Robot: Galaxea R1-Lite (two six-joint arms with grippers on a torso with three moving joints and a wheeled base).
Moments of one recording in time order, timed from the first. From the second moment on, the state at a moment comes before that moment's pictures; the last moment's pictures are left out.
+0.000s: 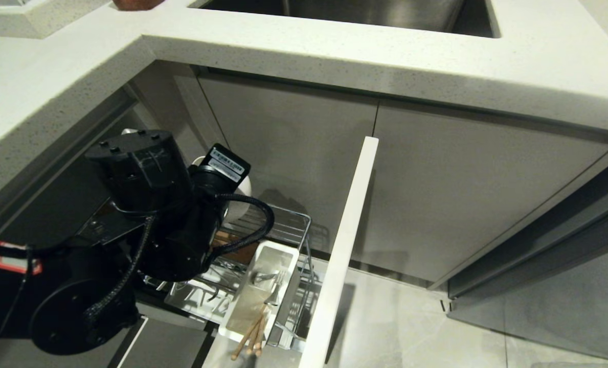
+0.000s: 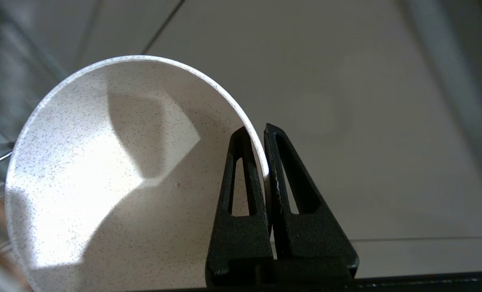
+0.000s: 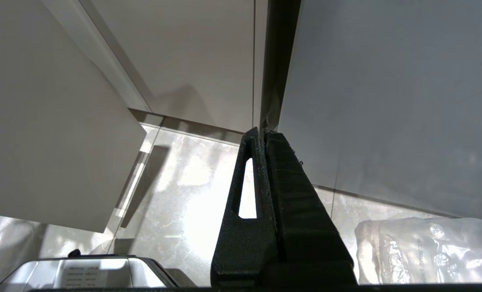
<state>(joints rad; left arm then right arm) -0.66 1.64 -0.80 -0.96 0.72 -0.73 0.00 0.00 0.00 0.00 -0.02 0.03</state>
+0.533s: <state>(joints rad) -0.60 1.70 -0.76 -1.09 0.62 -0.89 0.00 0.00 0.00 0.00 -0.02 0.03</state>
